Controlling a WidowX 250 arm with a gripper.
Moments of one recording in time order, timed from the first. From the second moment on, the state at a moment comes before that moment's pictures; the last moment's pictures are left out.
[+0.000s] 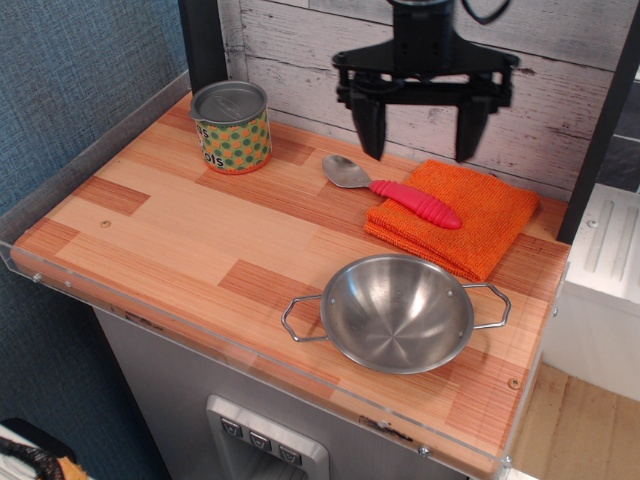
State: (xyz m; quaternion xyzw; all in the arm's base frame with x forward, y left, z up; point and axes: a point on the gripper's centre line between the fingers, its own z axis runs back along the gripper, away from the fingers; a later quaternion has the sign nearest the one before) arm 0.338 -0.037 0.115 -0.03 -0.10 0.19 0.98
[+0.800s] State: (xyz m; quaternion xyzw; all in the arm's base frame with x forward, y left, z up) arm 0.369 0.016 0.073 0.00 -0.04 0.63 0.77
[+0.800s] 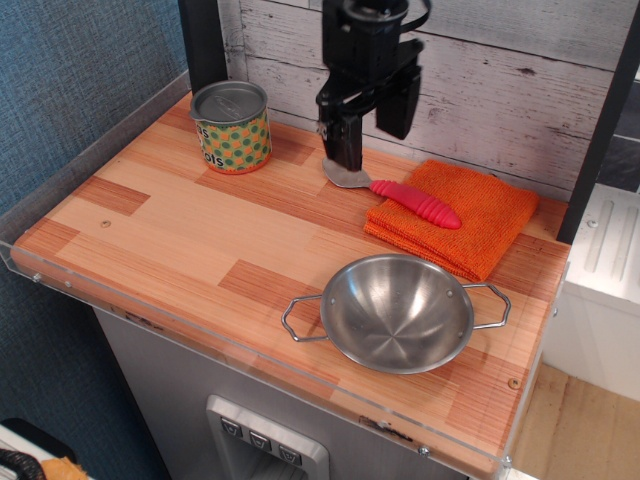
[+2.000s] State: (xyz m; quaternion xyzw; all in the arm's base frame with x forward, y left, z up) arm 0.391 0.028 0.013 -0.01 -0.01 0.69 0.72
